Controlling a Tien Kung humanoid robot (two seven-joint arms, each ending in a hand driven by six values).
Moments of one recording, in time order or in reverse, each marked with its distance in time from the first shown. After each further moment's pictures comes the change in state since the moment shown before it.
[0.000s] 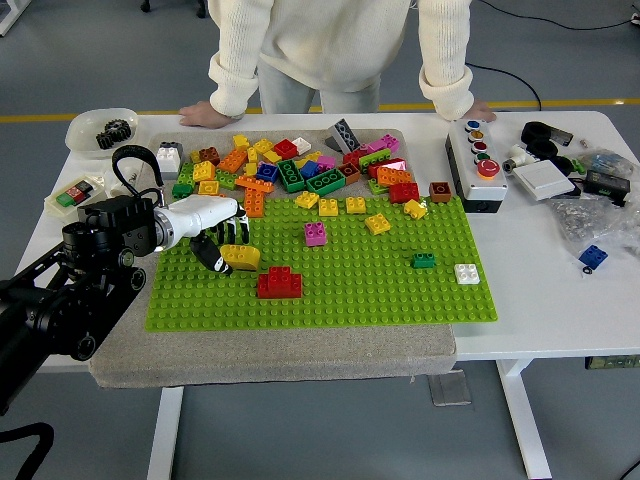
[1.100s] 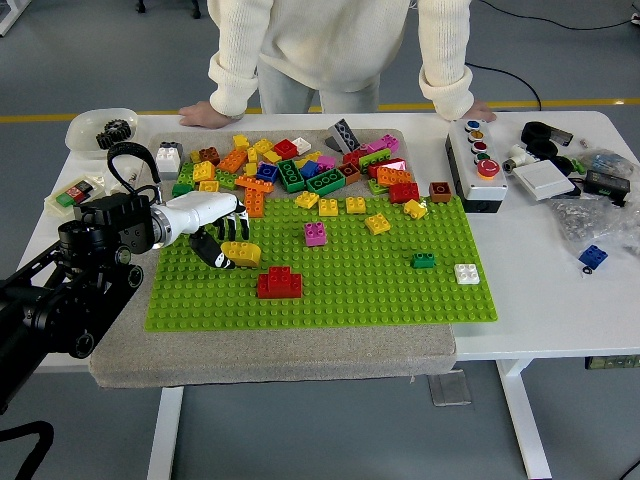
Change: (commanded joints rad) left arm 0.000 0.001 -0.020 0.003 0.000 0.005 -0.013; right arm 0.002 -0.001 0.004 0.000 0.002 0.000 0.000
